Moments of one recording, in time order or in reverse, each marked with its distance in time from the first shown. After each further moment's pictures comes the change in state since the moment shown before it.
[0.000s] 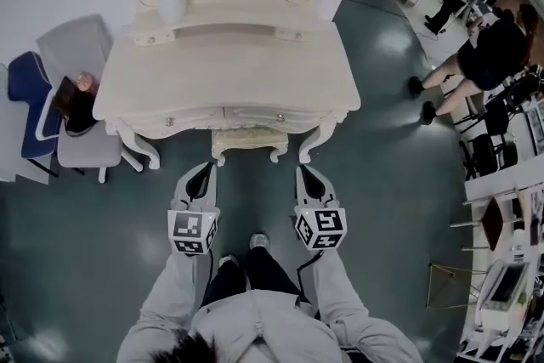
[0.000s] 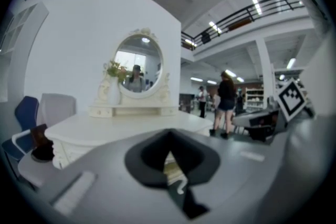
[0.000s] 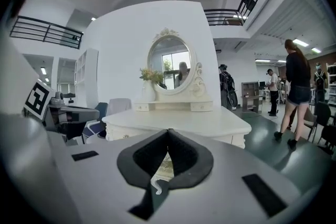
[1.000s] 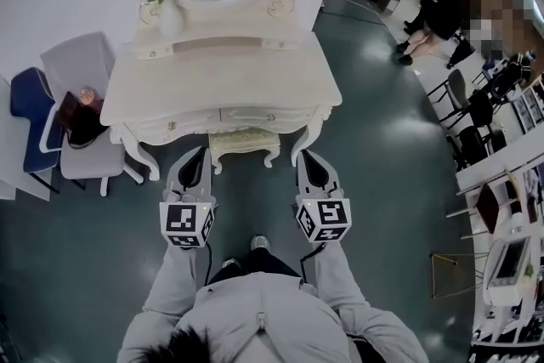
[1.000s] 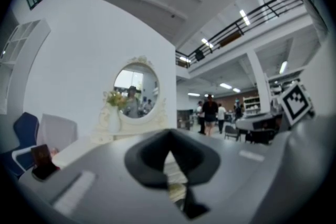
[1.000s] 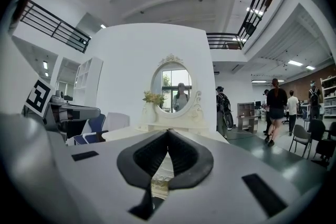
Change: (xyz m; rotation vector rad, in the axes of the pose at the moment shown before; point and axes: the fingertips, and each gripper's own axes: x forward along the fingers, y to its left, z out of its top) left arm -0.073 -0.010 0.100 0.051 -0.200 -0.003; right arm -0.079 0.036 0.093 -0.078 -0.189 -0.056
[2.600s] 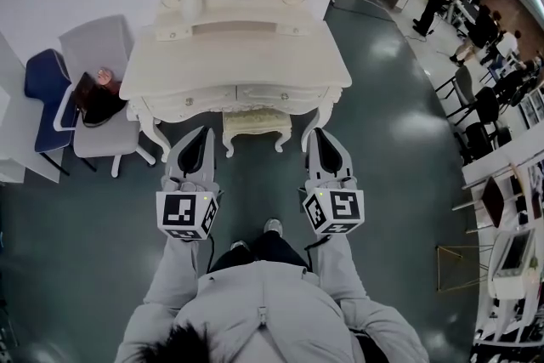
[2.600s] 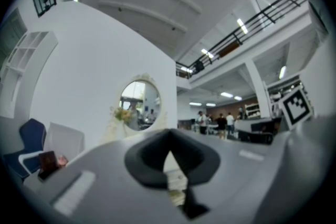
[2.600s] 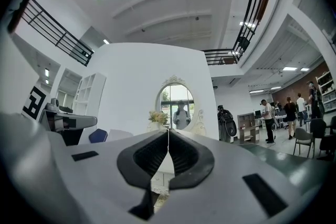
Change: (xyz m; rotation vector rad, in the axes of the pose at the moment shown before) left arm -0.090 -0.004 0.055 -0.006 -0.117 0.026; right arm -0.068 0.053 0.062 0.016 -0.184 -0.015
